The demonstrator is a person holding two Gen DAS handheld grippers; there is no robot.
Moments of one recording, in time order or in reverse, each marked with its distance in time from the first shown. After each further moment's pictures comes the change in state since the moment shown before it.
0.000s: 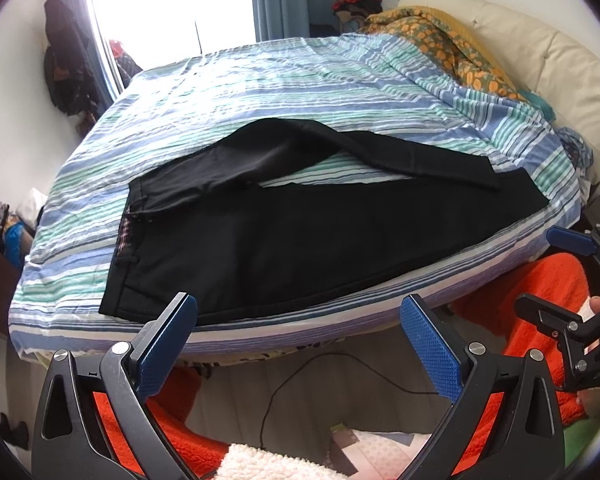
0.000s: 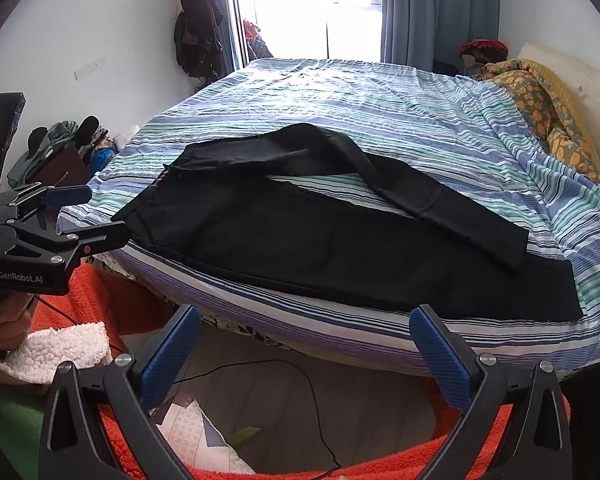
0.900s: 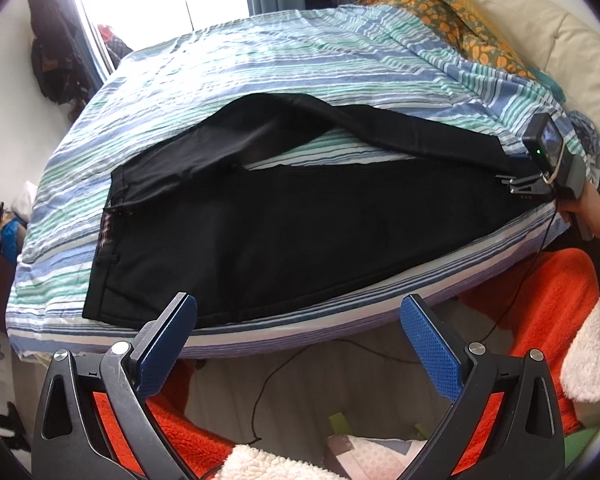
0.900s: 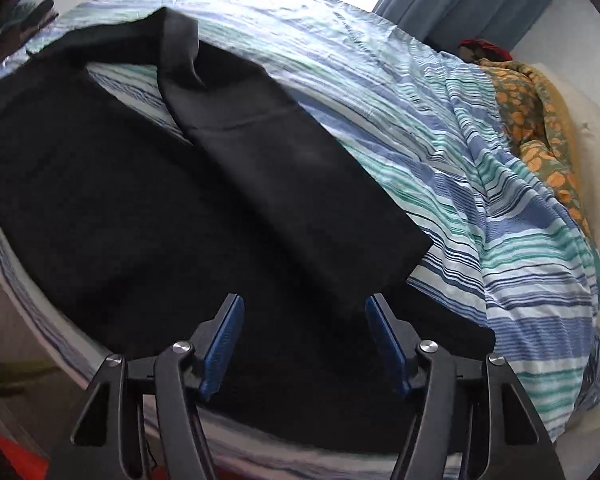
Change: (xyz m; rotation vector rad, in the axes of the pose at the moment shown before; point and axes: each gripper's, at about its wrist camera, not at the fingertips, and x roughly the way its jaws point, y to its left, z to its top) left arm 0.049 -0.019 0.023 0.016 0.124 0.012; right arm 0.188 -0.268 0.021 -0.317 0.262 -0.303
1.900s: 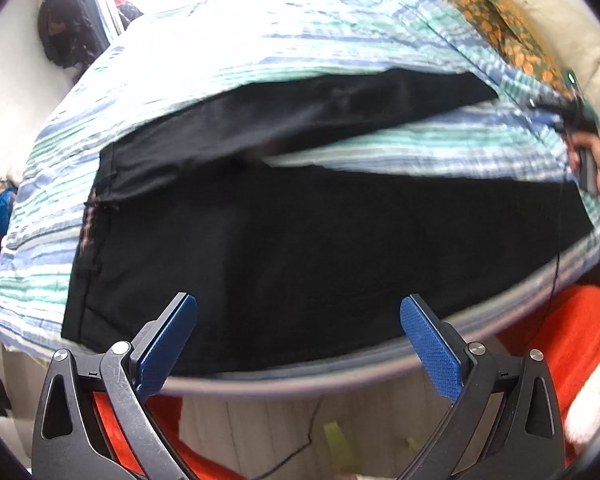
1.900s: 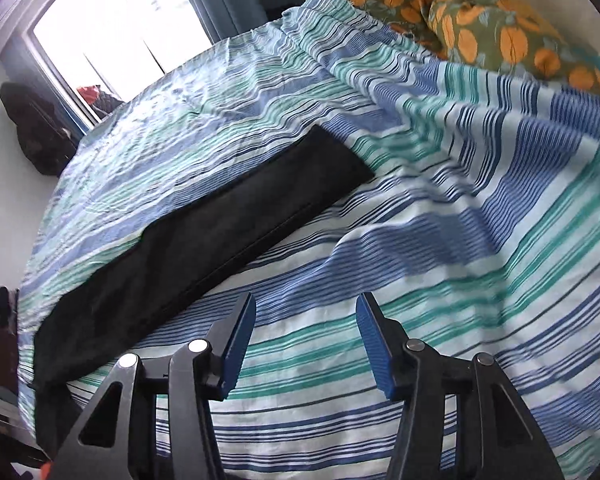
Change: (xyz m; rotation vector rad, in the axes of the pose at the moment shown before) left arm 0.079 0.047 0.060 -0.120 0.046 0.020; right arm 0.061 -0.179 0.080 0.861 -0.109 0.324
